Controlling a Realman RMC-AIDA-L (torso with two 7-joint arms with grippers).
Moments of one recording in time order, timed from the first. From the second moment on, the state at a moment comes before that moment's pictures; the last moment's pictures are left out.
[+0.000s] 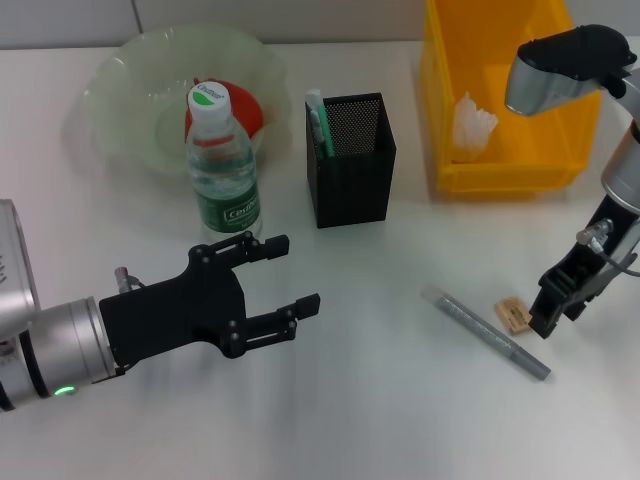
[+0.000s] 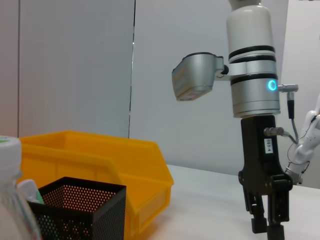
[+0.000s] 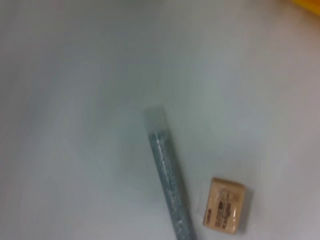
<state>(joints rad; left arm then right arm) -0.37 -2.08 1.16 0.36 1.43 1.48 -0.80 0.93 2.08 -1.12 -0.86 -2.87 -1.78 2.68</state>
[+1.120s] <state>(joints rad) -0.37 -2.08 1.17 0.36 1.43 1.48 -0.80 0.95 2.09 -1.15 -0.76 -2.82 -1.64 2.68</state>
